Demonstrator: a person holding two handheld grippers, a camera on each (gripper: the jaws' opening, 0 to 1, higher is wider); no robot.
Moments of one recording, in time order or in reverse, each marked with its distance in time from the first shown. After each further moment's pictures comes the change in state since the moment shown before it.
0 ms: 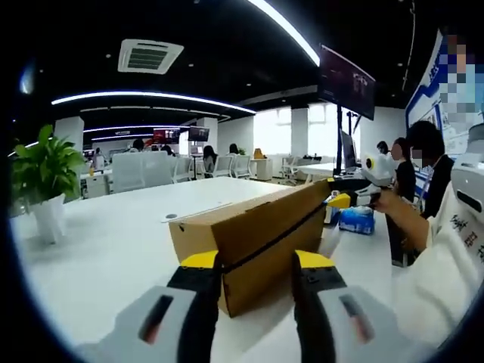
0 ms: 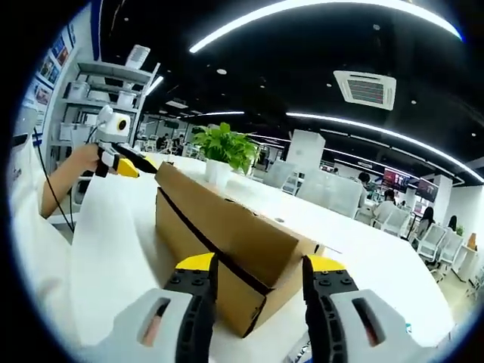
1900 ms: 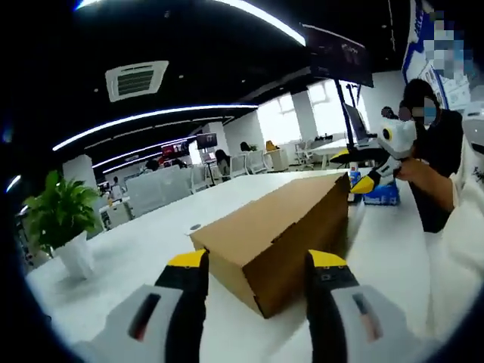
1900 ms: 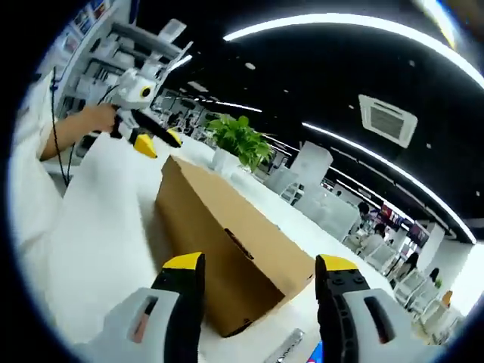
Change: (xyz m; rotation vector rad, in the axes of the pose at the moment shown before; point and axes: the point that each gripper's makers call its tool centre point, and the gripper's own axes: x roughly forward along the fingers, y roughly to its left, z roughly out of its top) left arm 0.007 0.017 0.001 0.270 0.021 0.149; right arm 0.005 0.027 0.003 -0.428 0.001 0.011
